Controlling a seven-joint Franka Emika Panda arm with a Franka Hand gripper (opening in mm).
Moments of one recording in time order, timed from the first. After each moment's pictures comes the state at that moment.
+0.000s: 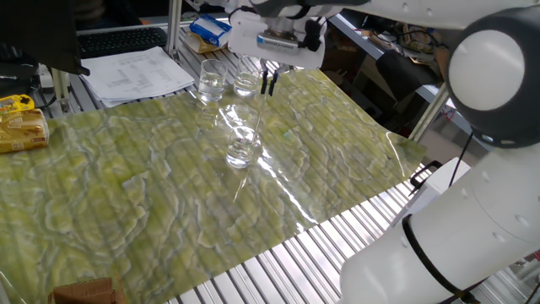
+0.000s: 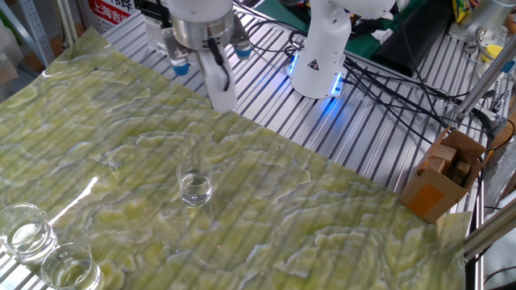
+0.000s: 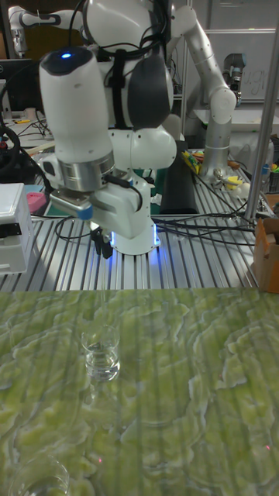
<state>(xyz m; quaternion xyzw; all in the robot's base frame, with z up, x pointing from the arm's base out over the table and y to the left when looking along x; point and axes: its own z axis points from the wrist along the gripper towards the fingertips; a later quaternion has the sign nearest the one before) 0.495 -0.058 0.335 -0.34 -0.94 -0.01 0.06</state>
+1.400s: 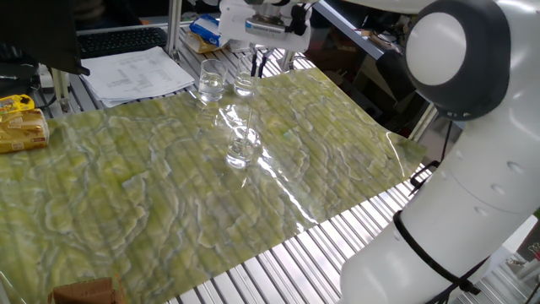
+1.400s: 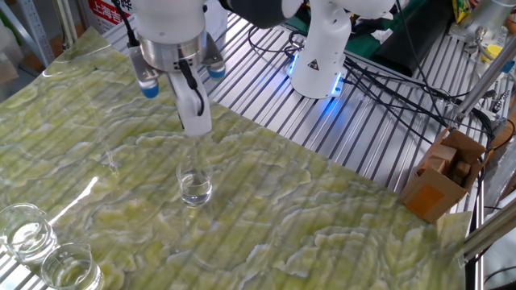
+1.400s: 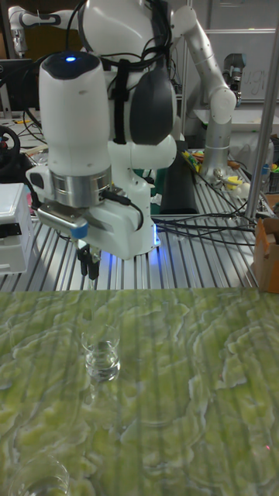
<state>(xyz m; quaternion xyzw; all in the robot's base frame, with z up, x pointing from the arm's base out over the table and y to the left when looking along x) 0.557 -0.074 0.334 -0.29 -0.95 0.02 0.03</state>
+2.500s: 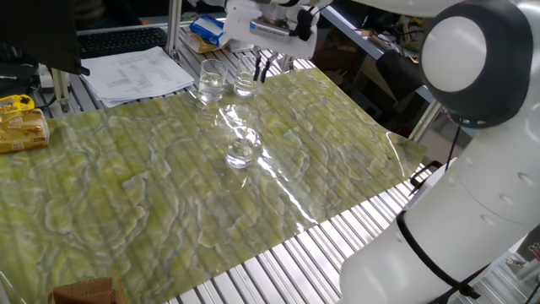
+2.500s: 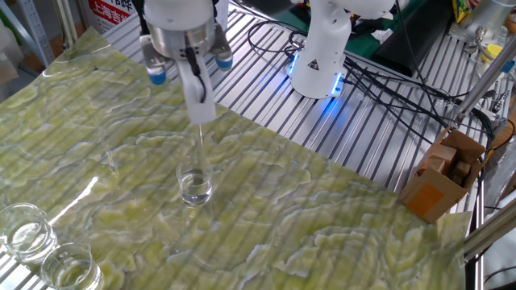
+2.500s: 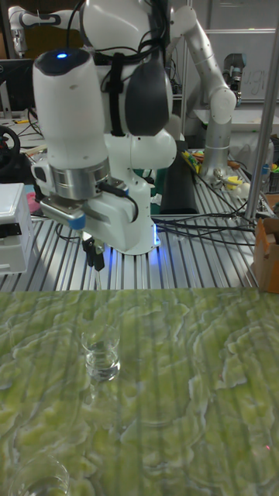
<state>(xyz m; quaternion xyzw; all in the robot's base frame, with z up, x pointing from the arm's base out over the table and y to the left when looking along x) 0.534 -0.068 0.336 -0.34 -0.94 0.00 0.04</state>
